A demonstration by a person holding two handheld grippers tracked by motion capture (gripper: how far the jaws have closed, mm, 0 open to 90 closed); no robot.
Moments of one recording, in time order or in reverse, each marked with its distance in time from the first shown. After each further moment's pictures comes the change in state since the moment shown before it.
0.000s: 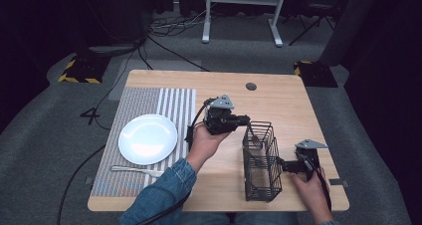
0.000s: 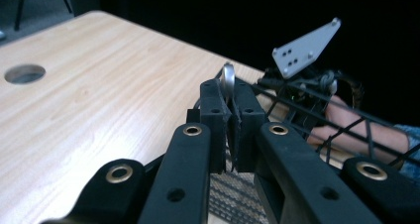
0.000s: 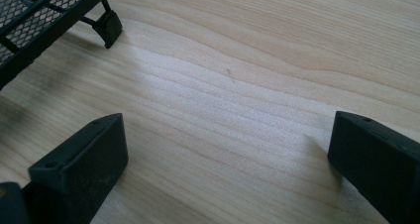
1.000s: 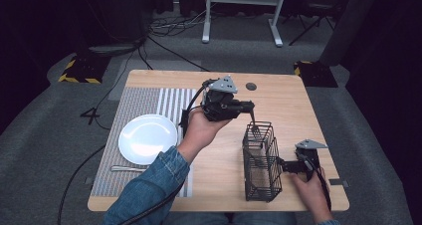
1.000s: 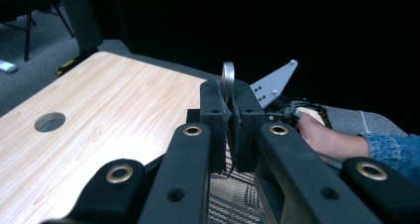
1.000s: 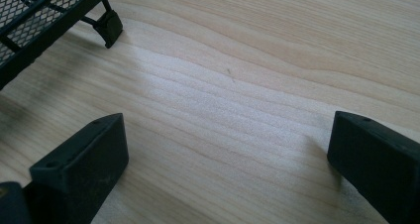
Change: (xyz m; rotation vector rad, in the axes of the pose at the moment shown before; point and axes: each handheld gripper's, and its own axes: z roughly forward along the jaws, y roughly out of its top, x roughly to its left) left arm -0.027 0.065 -0.047 0.007 -0.014 0.102; right arm 0.000 0.000 0.000 -0.001 0.001 -0.002
